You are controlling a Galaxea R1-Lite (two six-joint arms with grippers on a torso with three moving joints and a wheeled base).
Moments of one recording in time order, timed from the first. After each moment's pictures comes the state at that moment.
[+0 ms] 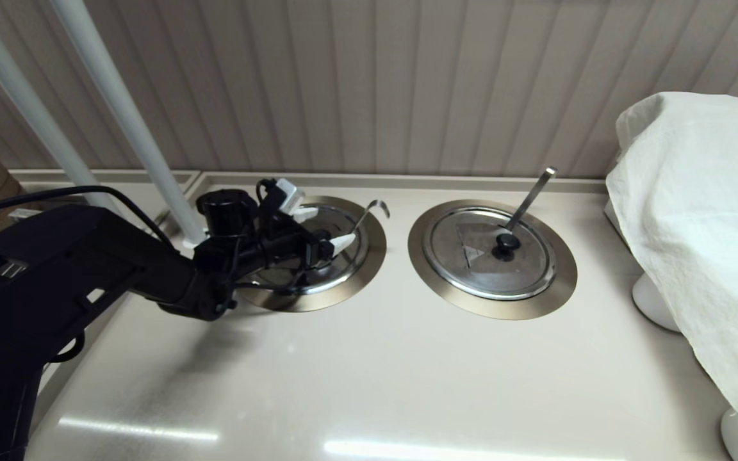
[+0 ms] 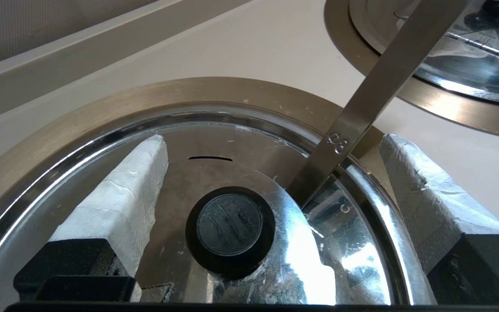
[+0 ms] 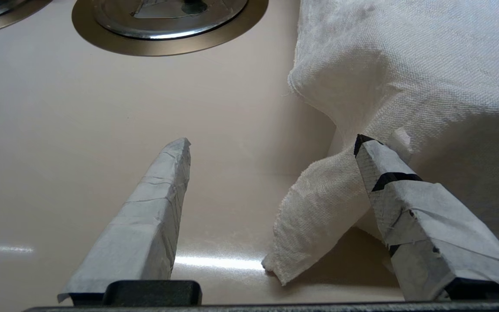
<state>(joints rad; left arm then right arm) -0.27 2.25 -1.29 -0.94 -0.51 0.20 0.00 0.00 0.00 0.00 0.00 0.00</state>
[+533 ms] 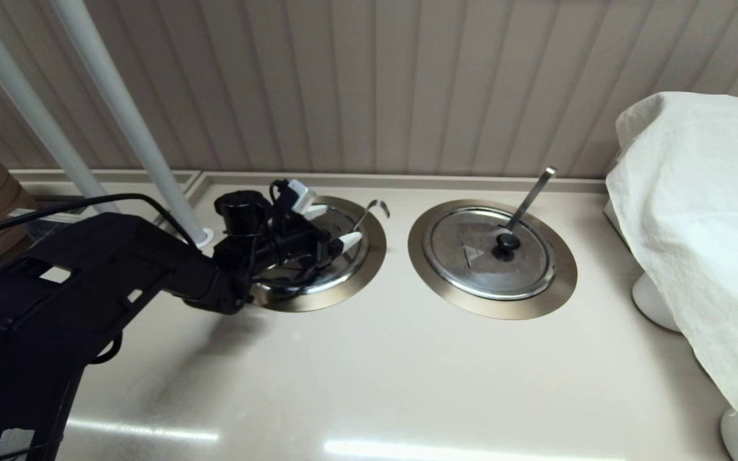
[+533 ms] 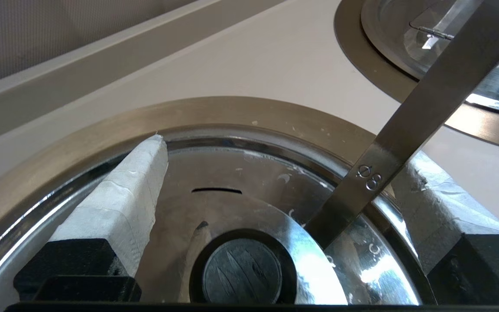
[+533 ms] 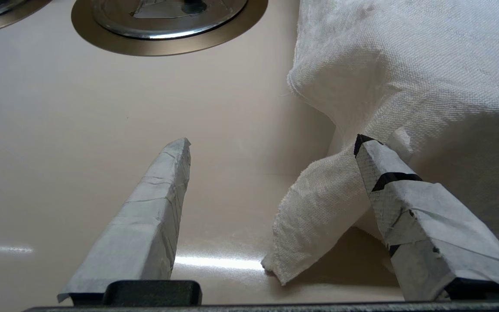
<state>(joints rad) -0.29 2.35 -1.44 -0.94 -0.51 0.20 0.00 0.00 0.00 0.00 0.00 0.00</state>
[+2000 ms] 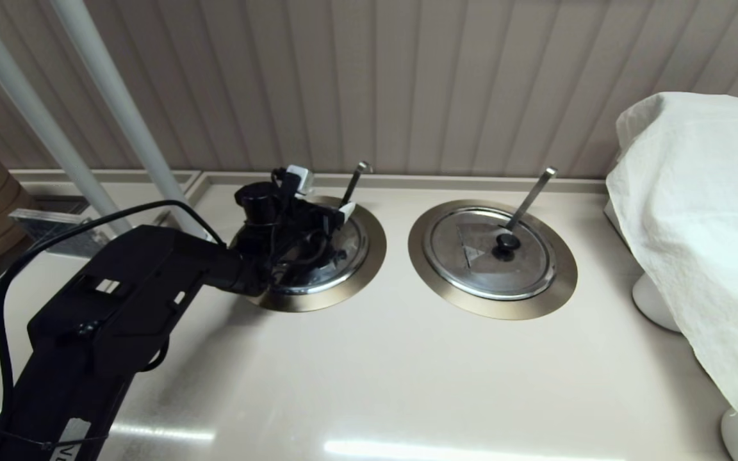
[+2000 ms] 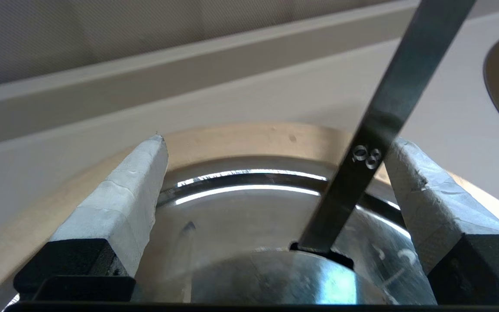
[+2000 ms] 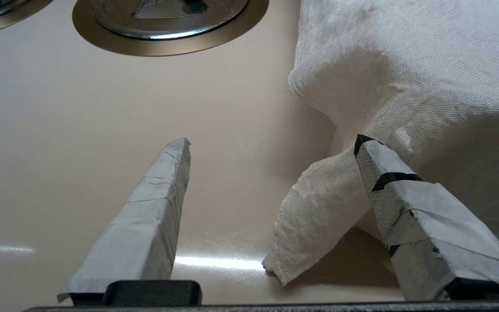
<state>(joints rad) -0.30 2.52 -1.76 -0.86 -0.21 0.09 0.00 0.00 0.00 0.00 0.00 0.00</state>
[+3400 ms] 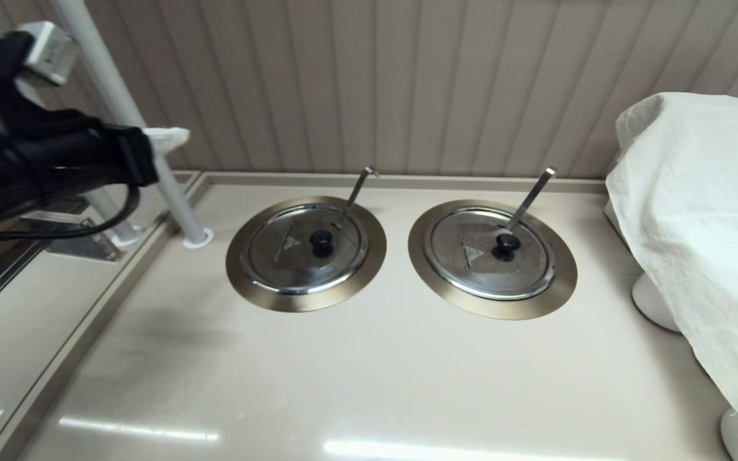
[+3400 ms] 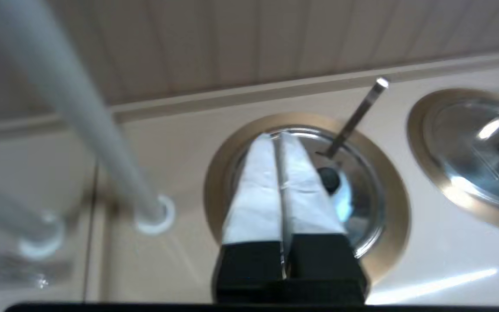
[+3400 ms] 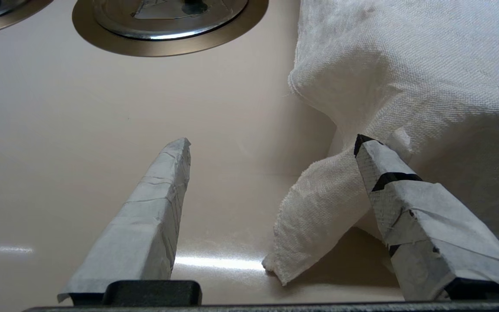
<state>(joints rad) -0.09 1.44 -1.08 -0.38 -0.22 0.03 0.00 0.00 0.00 0.00 0.00 0.00</state>
